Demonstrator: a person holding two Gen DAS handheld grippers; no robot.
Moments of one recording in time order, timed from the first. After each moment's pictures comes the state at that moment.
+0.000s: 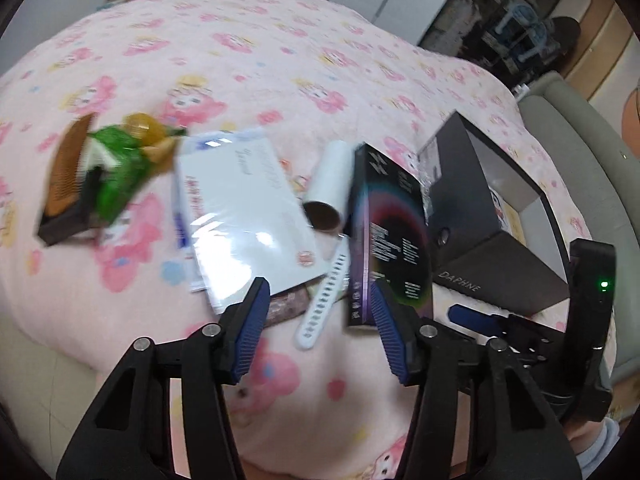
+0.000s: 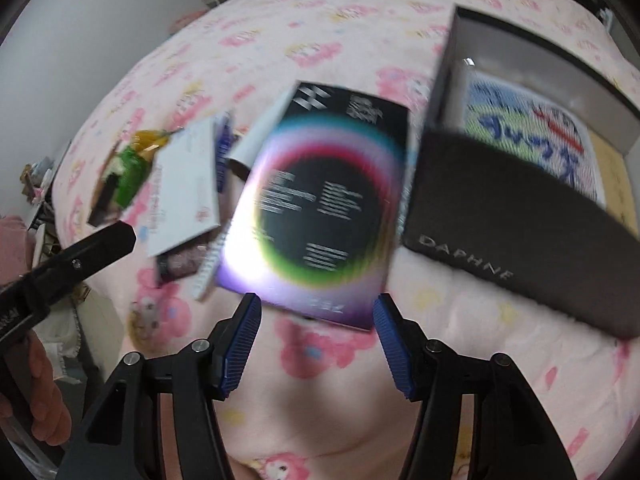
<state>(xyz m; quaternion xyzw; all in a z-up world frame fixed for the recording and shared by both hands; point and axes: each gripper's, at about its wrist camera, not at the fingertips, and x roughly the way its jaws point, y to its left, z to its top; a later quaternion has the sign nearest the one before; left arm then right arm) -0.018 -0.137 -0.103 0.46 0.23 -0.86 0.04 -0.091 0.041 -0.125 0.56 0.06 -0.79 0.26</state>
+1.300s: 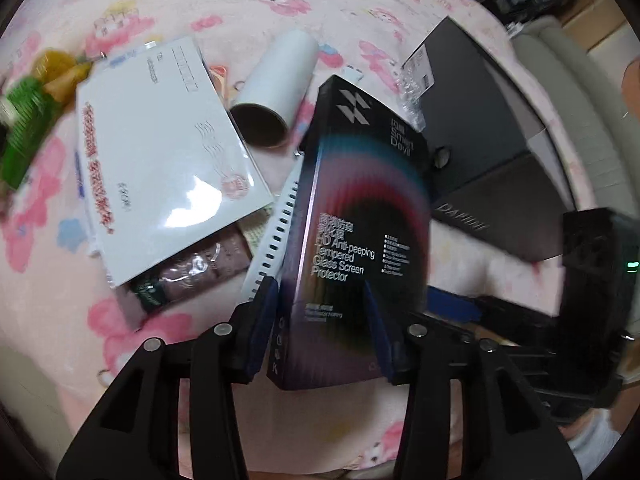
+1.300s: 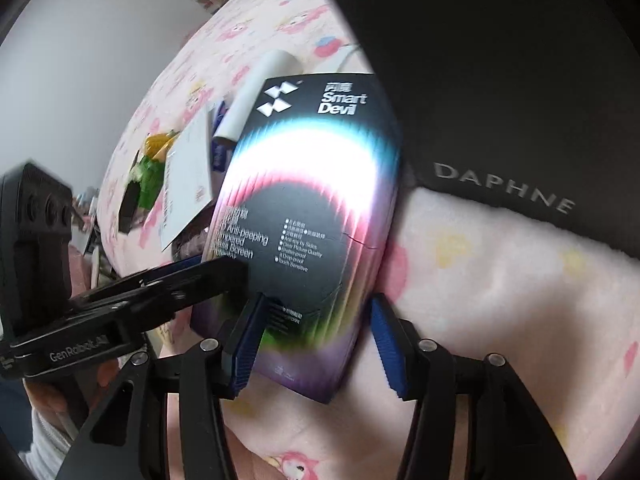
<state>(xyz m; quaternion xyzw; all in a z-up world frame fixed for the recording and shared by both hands) -0.040 -0.100 -0.150 0.55 0.22 -0.80 -0.02 -0.091 0.074 -0.155 0.60 -0.05 -0.72 0.34</state>
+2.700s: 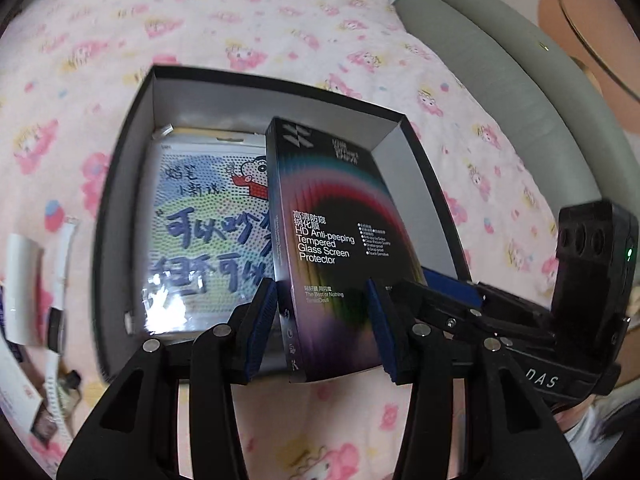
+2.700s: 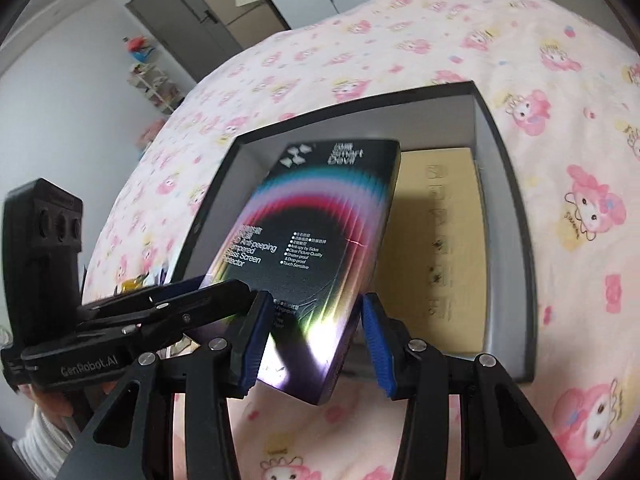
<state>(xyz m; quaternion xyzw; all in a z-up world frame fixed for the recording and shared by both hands) -0.196 0.082 -0.058 0.53 0.17 -0.81 -0.18 -0.187 0.270 -0.050 0.51 -0.13 -0.82 0.23</state>
